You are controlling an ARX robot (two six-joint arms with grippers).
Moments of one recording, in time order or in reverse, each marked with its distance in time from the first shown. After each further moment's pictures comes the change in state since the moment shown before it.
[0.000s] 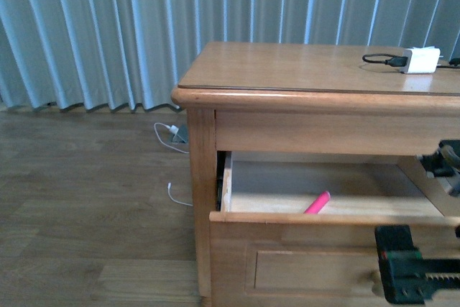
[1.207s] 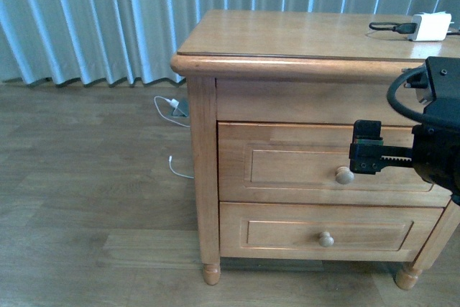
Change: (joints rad) left arm 0.000 0.000 0.000 0.000 0.000 0.000; right arm -0.063 0.275 0.181 0.418 -0.045 -0.027
